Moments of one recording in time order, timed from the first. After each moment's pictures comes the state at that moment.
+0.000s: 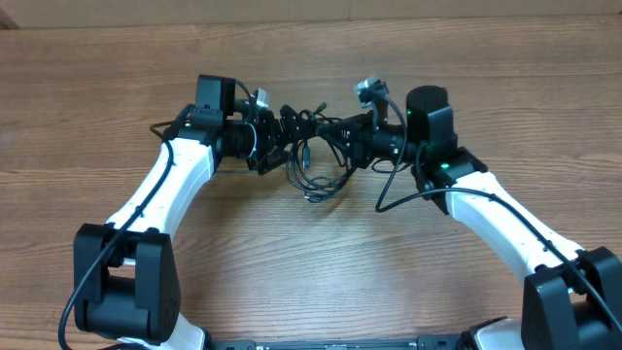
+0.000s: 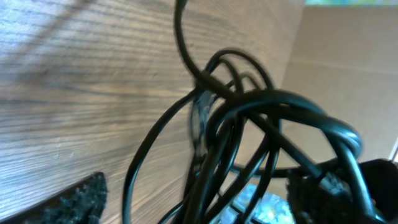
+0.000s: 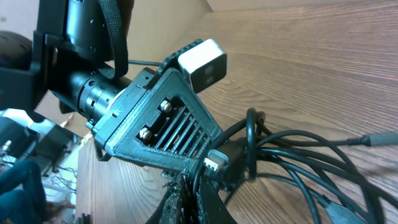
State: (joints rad) left arm -0.17 1.75 1.20 -0.45 0.84 -0.75; right arm 0.34 1.58 0.96 0.20 -0.81 0.32
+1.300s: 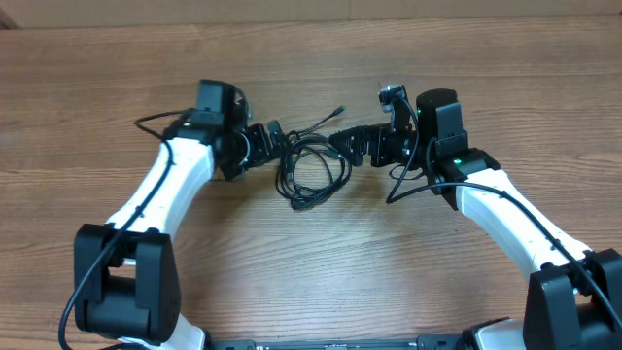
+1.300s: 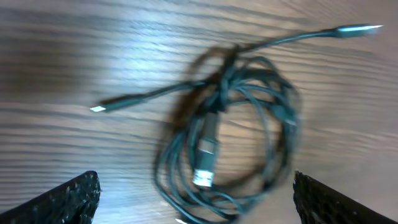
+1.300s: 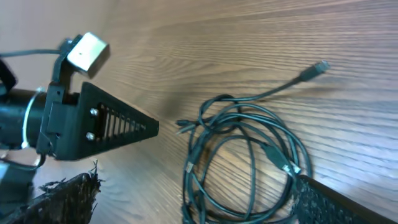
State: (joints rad) left arm -0.19 1.75 1.20 -0.62 0.31 -0.50; right arm 0.29 1.58 0.97 -0.08 -0.61 0.34
